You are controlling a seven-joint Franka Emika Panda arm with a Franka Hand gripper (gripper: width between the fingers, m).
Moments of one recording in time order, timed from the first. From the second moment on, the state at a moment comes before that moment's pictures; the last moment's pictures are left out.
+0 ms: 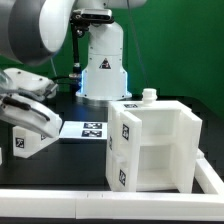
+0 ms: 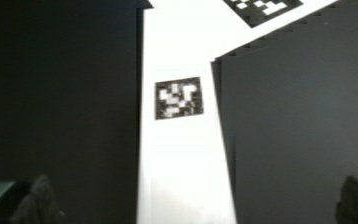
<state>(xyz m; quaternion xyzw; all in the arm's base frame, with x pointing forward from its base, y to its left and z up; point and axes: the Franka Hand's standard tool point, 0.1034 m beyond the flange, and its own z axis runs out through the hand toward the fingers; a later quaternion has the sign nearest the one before) 0.465 -0.170 0.042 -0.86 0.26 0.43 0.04</state>
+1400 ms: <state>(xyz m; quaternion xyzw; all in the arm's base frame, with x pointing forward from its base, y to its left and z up) 0.470 -0.153 0.060 -0.86 0.26 0.43 0.07</state>
